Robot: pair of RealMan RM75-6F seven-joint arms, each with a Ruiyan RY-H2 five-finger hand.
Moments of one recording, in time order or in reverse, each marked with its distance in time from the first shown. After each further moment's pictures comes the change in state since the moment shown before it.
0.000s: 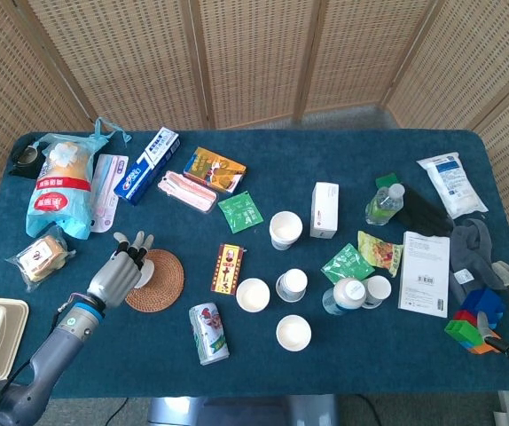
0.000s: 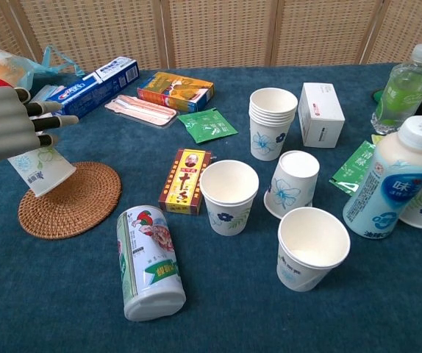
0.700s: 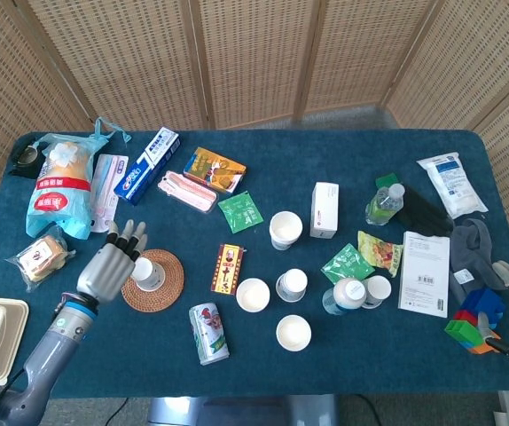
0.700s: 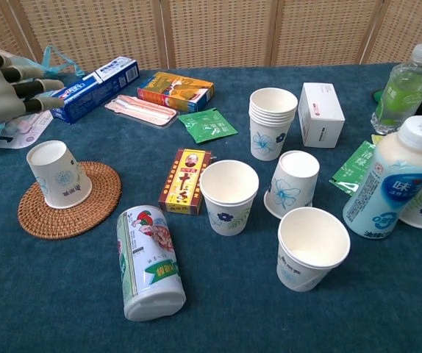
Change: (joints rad) left arm 0.060 0.035 -0.064 -0.058 0.029 0.103 -0.126; right arm -0.002 0.012 -0.001 -0.010 -0.014 0.012 -0.015
